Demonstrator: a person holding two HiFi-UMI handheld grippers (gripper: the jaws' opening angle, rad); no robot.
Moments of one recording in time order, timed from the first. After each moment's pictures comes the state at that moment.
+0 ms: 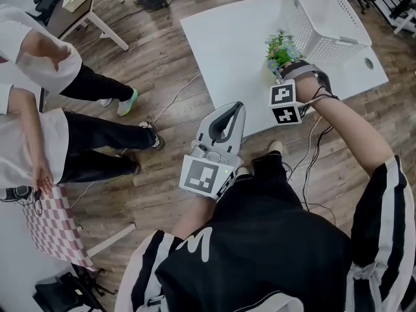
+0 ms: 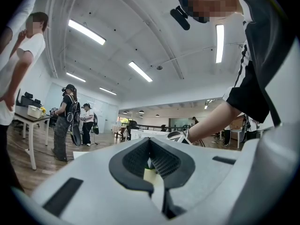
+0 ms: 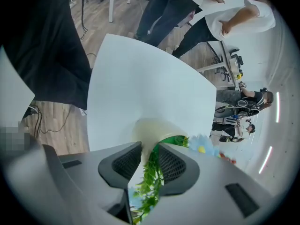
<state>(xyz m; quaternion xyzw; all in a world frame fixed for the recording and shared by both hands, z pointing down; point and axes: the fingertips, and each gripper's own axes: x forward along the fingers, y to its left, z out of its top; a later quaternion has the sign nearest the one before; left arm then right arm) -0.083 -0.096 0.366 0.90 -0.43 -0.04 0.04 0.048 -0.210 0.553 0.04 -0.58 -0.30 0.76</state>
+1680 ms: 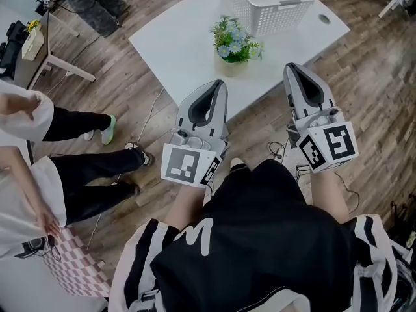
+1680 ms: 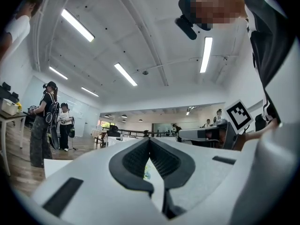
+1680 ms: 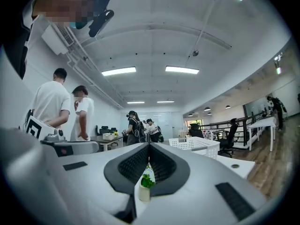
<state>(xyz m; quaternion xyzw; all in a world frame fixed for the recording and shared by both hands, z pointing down) -0.021 -0.094 0.335 0.95 -0.32 -0.06 0.00 0.109 -0.079 0.313 0.62 -0.78 0.00 -0.03</state>
